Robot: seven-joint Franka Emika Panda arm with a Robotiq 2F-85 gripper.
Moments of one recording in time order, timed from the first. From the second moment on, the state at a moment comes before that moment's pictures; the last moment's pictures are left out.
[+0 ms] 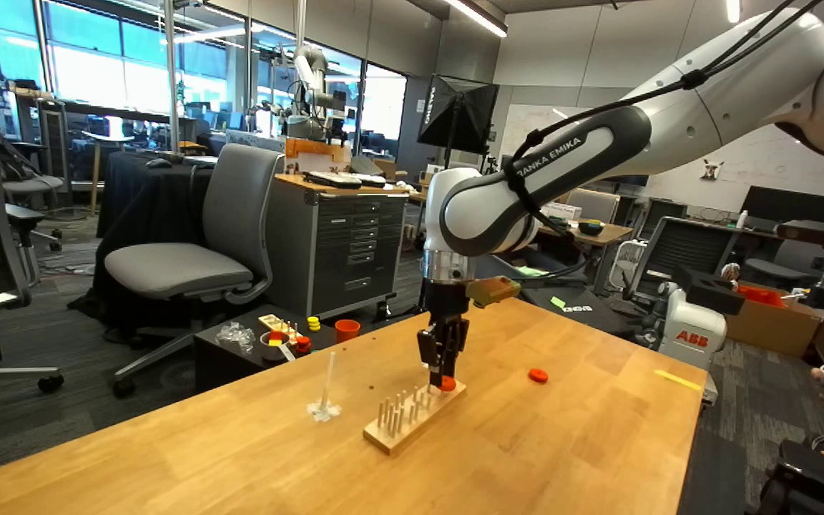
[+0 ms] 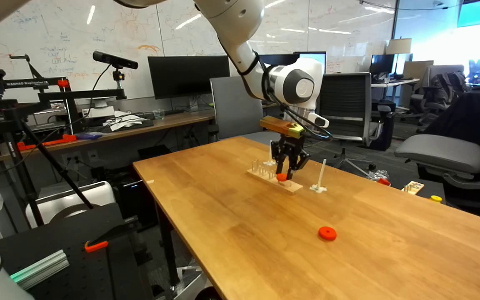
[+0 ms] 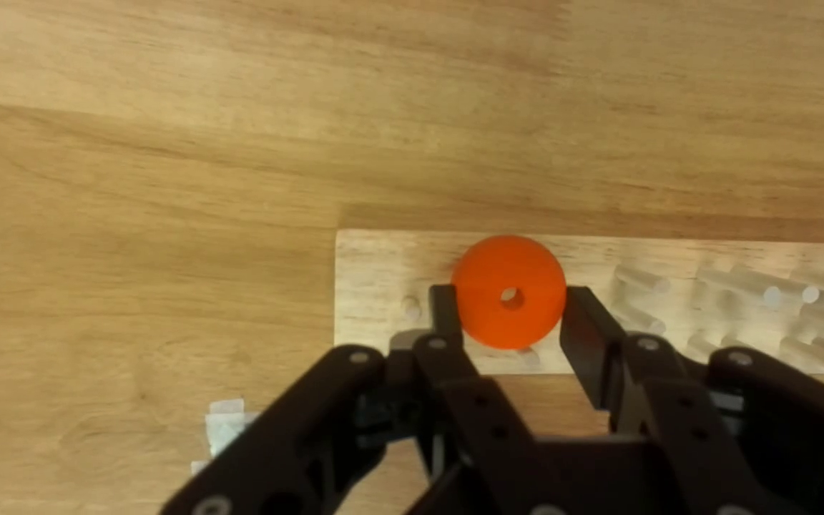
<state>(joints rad) 0.08 0.92 0.11 -1.39 0.01 2.13 -0.02</state>
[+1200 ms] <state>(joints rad) 0.12 0.91 0.08 -1.39 -0.04 2.13 -0.02</state>
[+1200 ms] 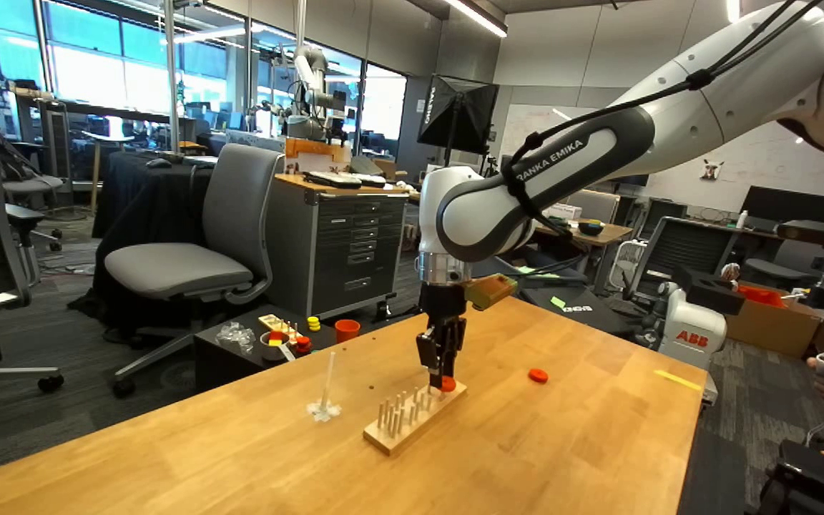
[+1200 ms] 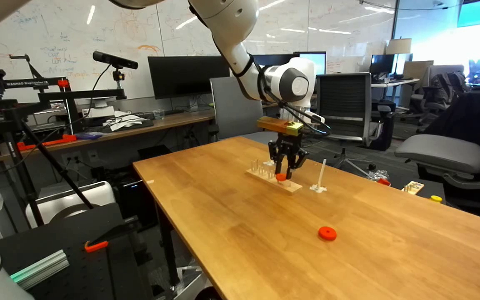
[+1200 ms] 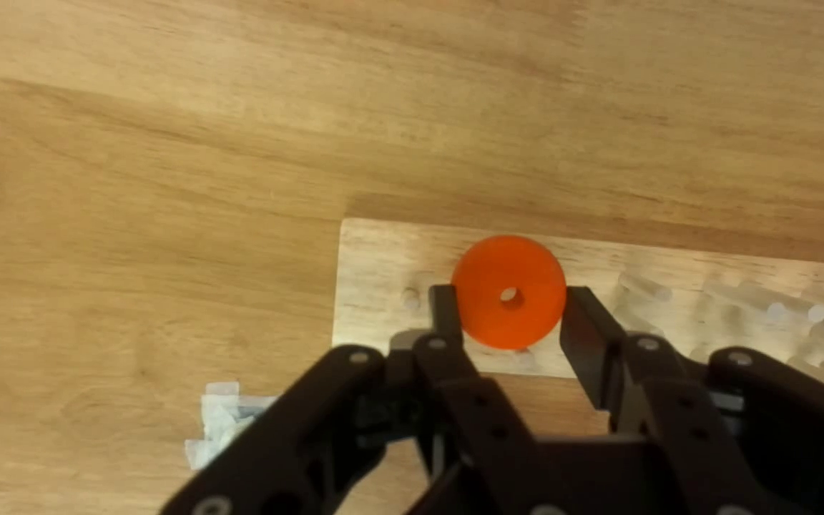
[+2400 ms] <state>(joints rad) 0.12 0.86 0.10 -1.48 -0.04 2.13 -0.05</state>
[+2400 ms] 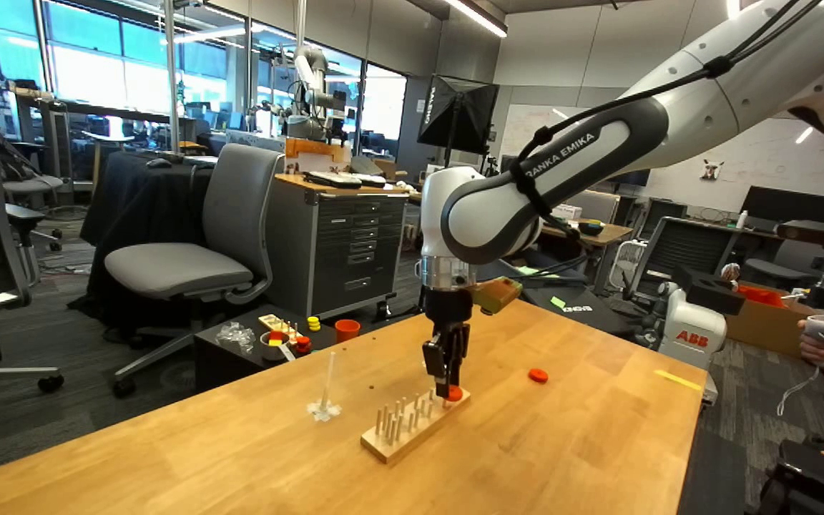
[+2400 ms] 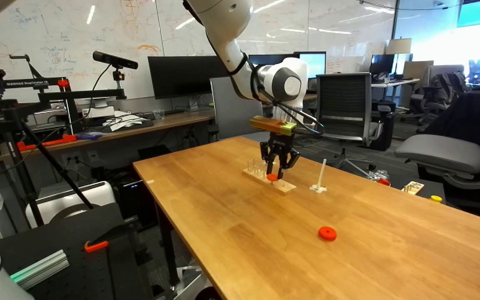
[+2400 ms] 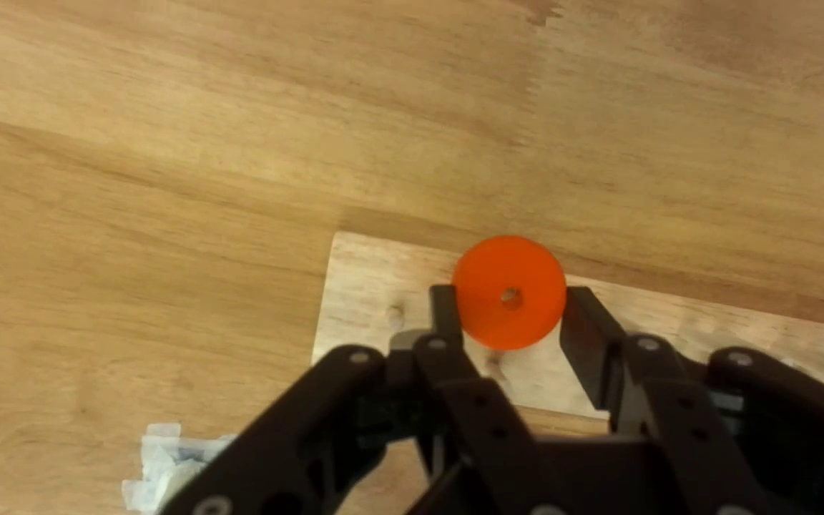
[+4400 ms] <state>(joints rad) 0.12 0.81 0.12 -1.55 -0.03 2.15 -0.09</state>
